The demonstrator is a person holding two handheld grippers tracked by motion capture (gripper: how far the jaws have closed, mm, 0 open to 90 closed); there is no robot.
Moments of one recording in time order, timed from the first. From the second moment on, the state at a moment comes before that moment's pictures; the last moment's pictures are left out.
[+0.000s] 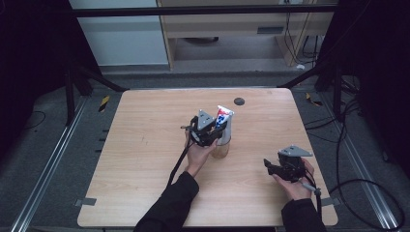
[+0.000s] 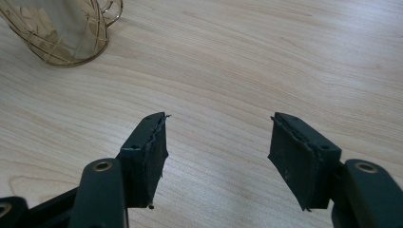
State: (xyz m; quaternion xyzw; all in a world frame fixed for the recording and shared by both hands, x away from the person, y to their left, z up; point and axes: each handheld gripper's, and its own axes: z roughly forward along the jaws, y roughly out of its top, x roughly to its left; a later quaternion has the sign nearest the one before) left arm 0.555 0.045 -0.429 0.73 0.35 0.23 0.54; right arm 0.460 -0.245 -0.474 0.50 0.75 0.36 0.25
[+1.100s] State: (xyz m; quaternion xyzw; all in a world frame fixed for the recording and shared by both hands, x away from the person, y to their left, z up) left arm 0.525 0.077 -0.429 0.77 0.33 0.22 0.49; right arm 0.460 -0.244 -0.473 0.50 0.75 0.36 0.25
